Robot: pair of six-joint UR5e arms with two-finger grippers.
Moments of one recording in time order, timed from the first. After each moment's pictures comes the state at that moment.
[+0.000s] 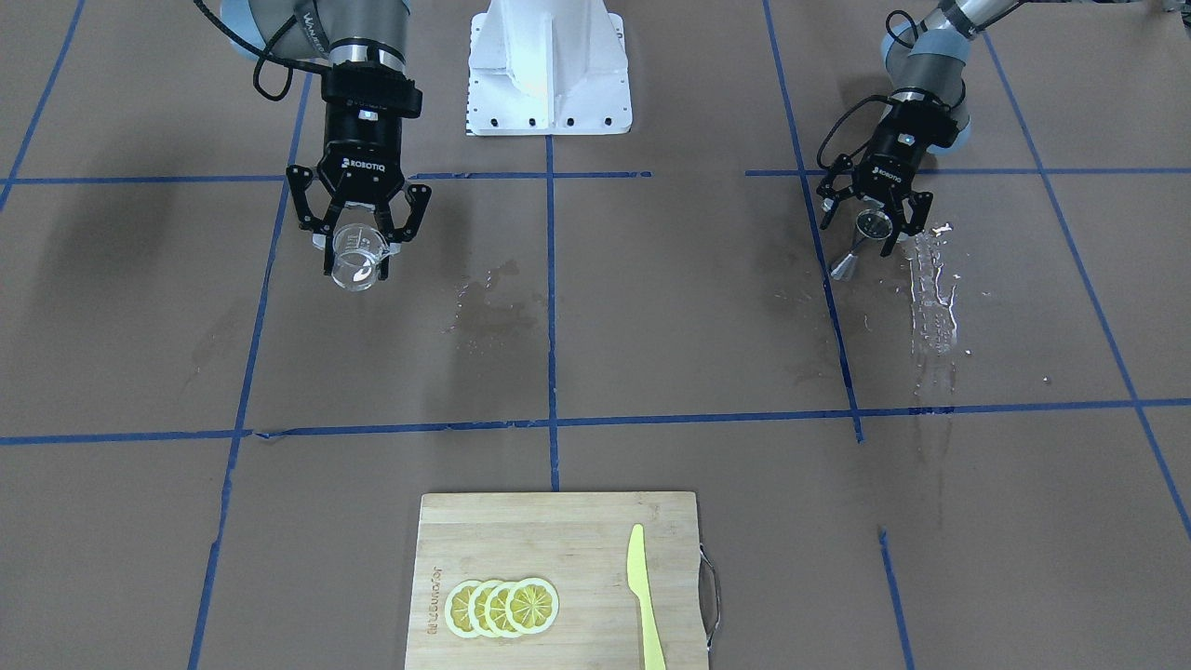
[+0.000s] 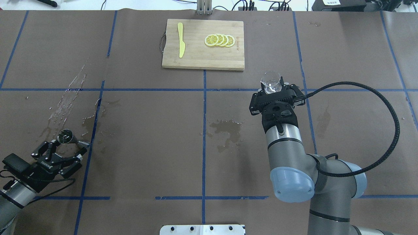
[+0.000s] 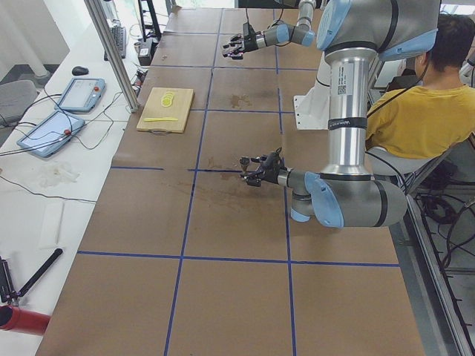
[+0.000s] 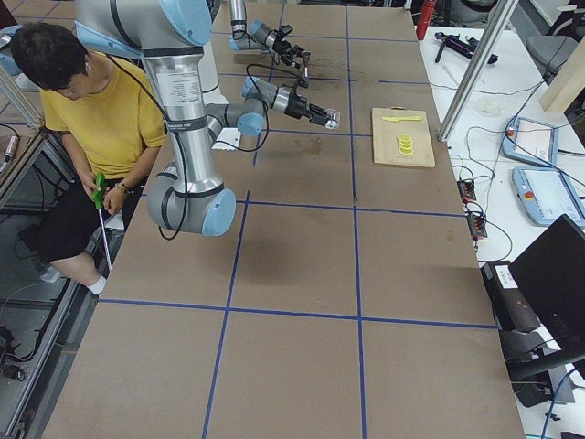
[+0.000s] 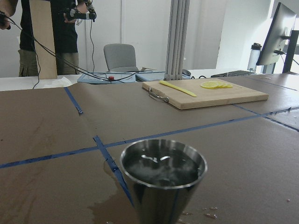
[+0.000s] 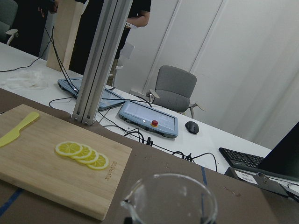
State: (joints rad) left arm -0.10 -1.49 -1.39 -3.61 -0.68 -0.61; right arm 0.27 -1.27 1.98 -1.32 0.54 0.94
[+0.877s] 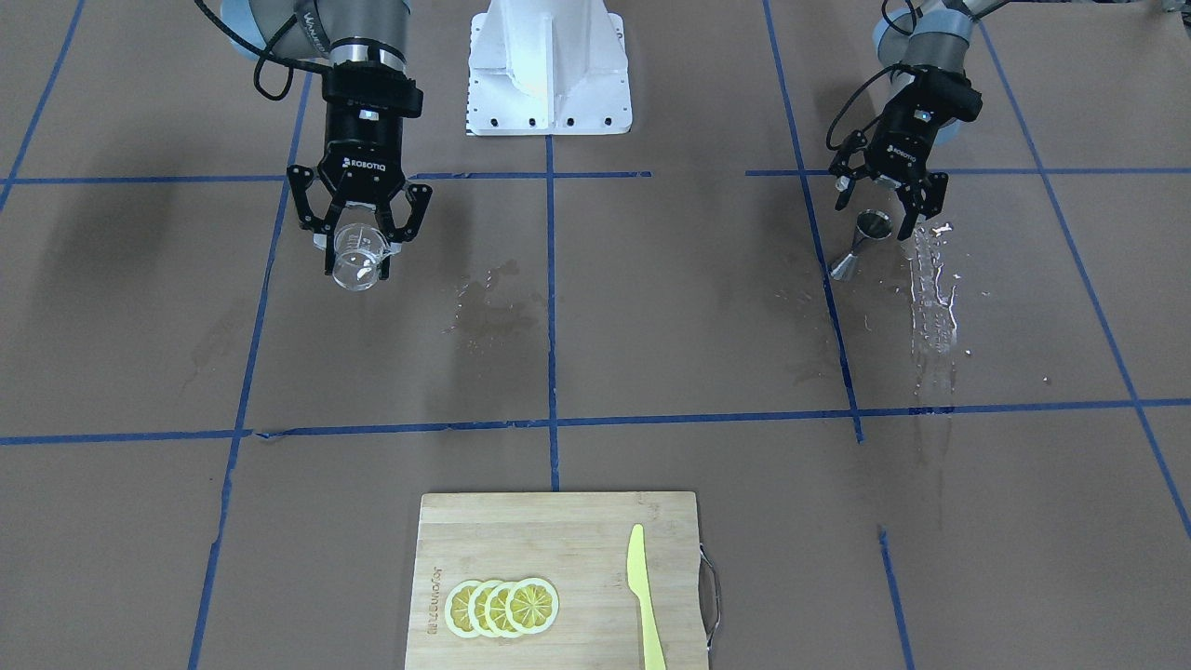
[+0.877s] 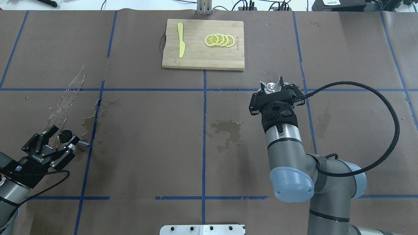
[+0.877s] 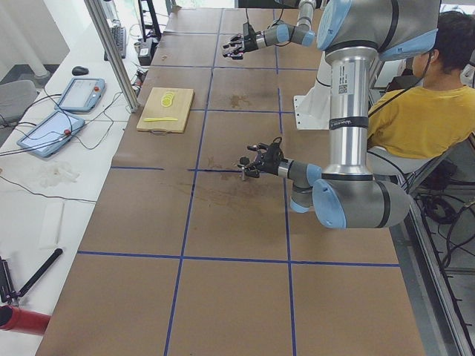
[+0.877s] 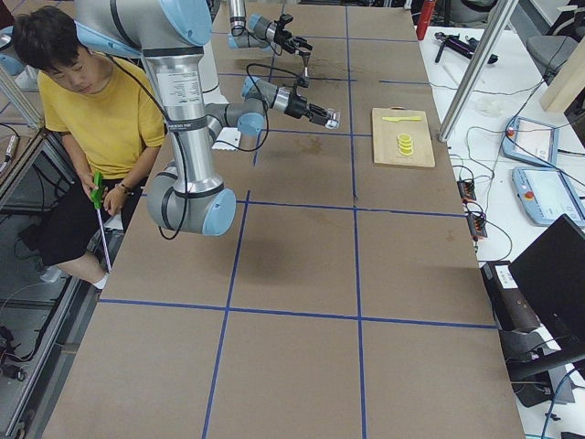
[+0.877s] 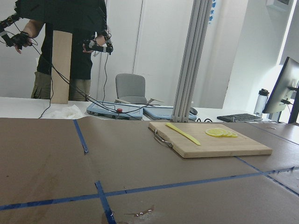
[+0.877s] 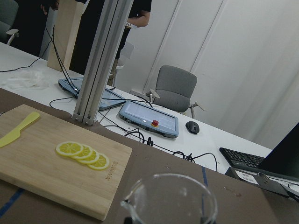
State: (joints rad) left arm -0.11 -1.47 -1.52 -3.66 -0.60 -0.57; right arm 0.27 -1.27 1.98 -1.32 0.55 0.94
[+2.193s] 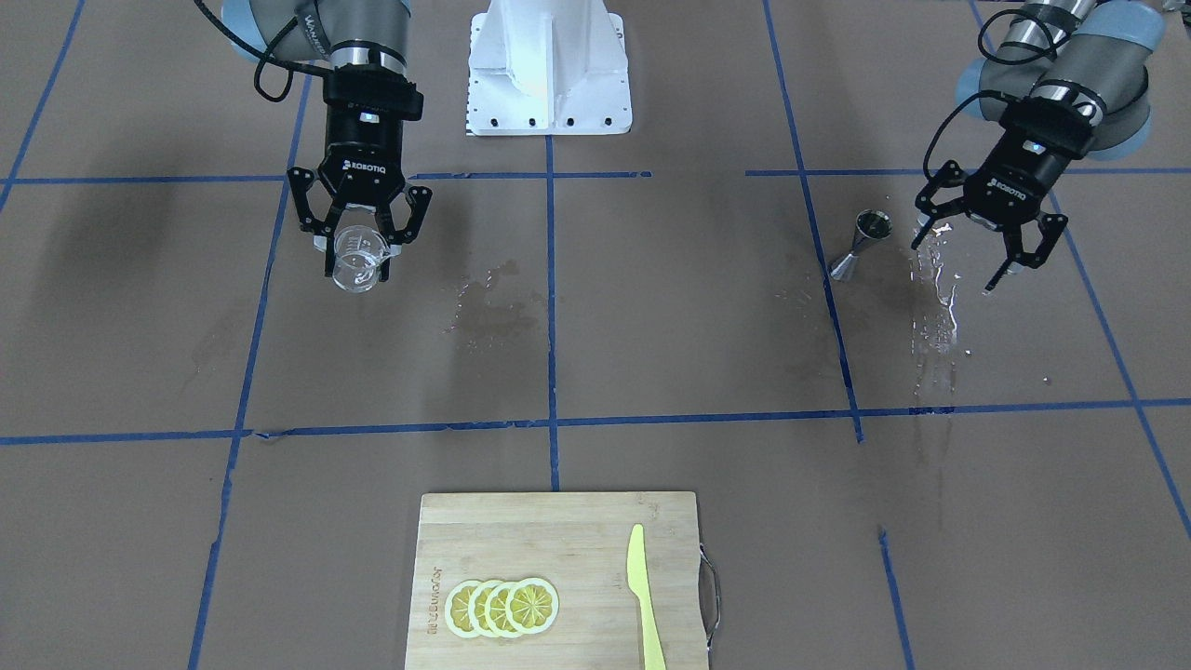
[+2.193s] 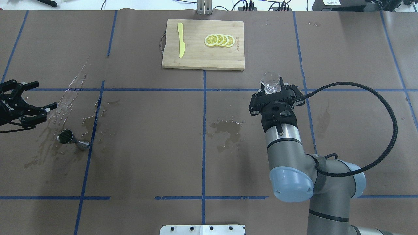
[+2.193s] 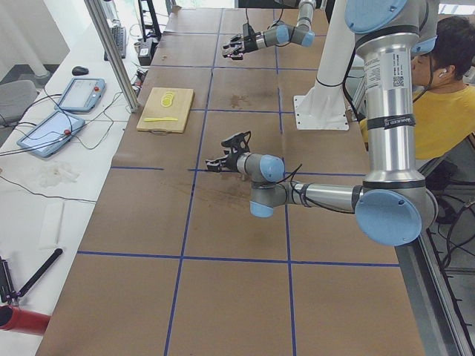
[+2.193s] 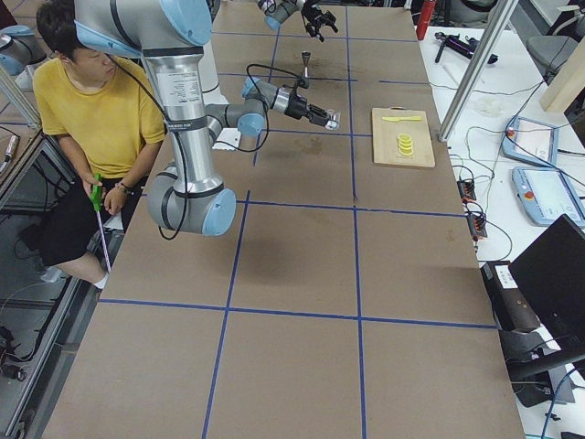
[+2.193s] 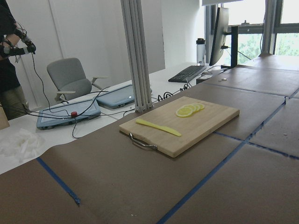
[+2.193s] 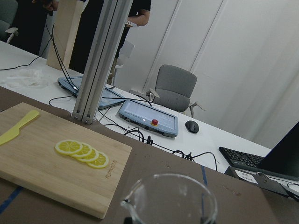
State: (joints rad) left arm -0.81 -1.43 -1.61 -3.20 -1.65 -0.36; right arm 0.27 -1.27 1.97 -1.32 0.55 0.94
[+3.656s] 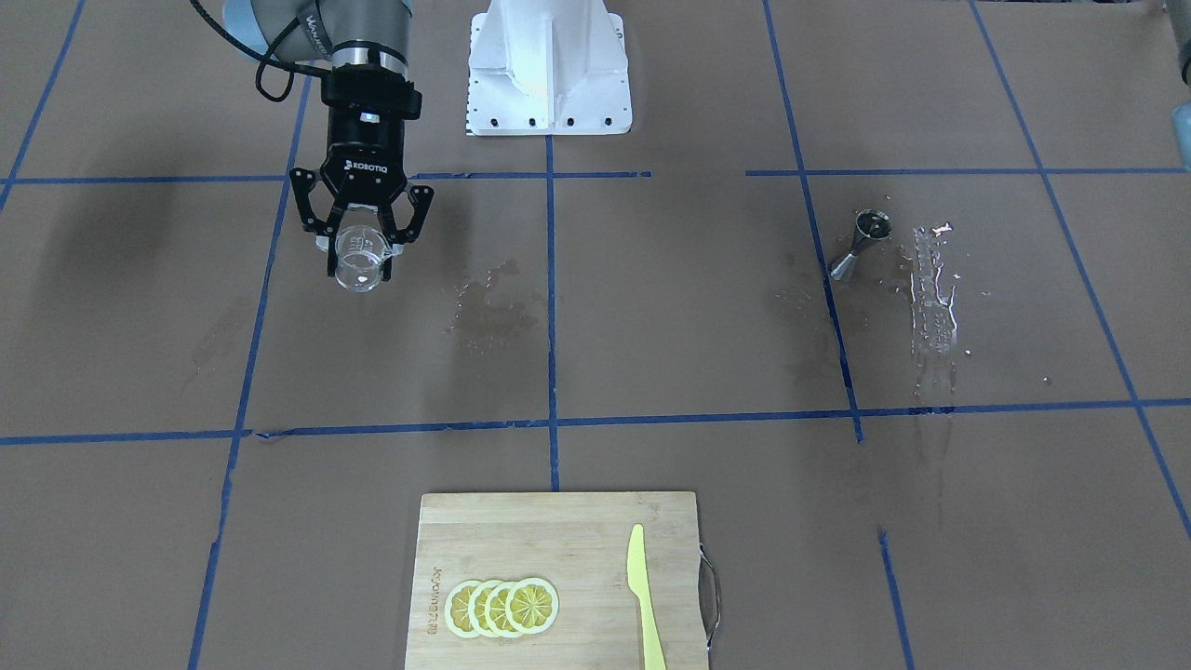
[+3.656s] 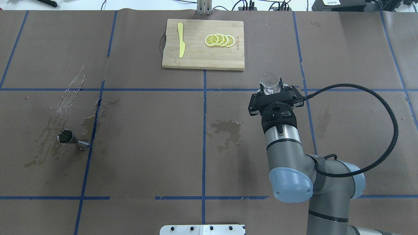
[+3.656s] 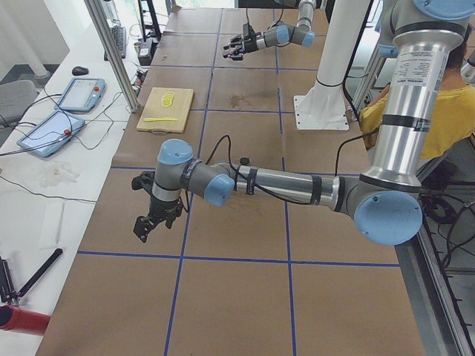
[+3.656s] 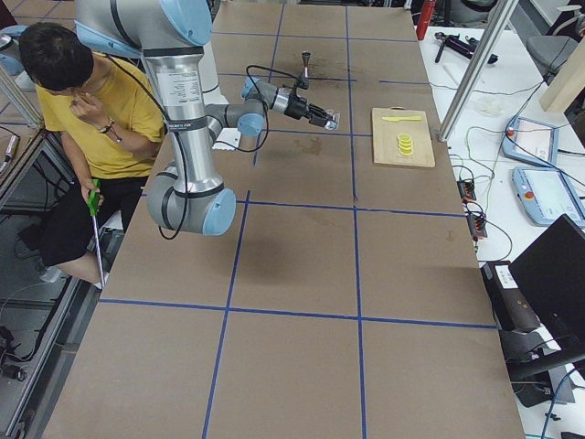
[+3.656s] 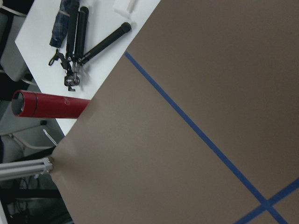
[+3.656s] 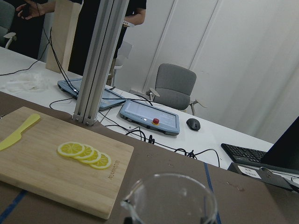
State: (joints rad) left arm -1.46 -1.72 -1.53 -1.81 -2.04 0.34; right arm 0.26 -1.27 1.97 -1.31 0.55 0.98
